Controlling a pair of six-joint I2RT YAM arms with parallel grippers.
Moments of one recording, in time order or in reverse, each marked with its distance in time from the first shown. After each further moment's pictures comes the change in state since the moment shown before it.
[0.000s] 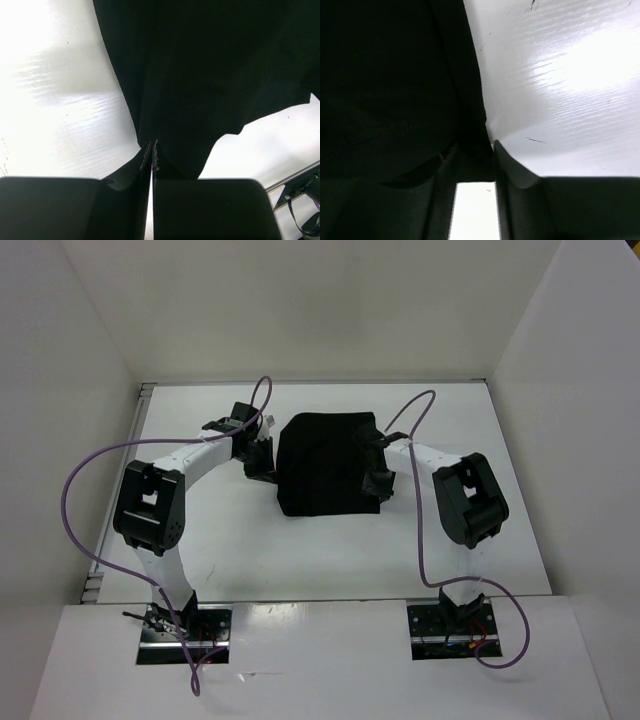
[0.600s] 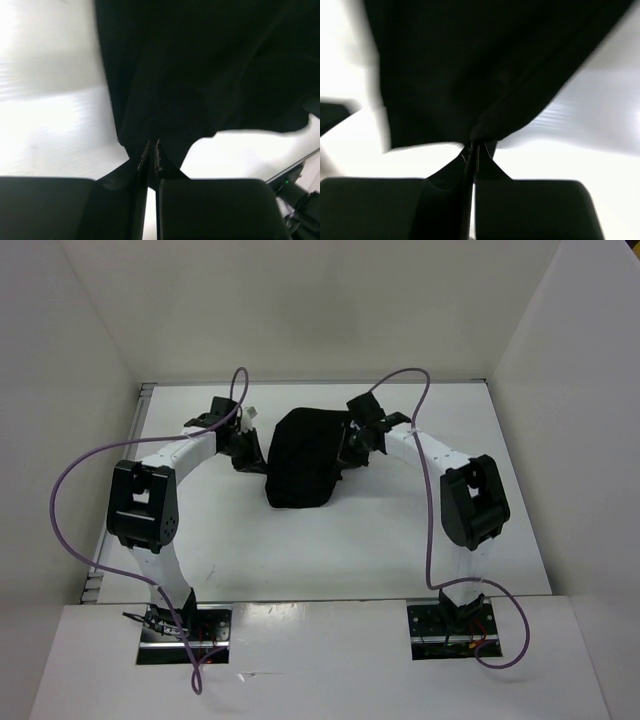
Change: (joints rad) left arm 0.089 0.000 0.000 0.045 0.087 -0.016; right arm 0.010 0.000 0.189 0.109 -0.335 -0.057
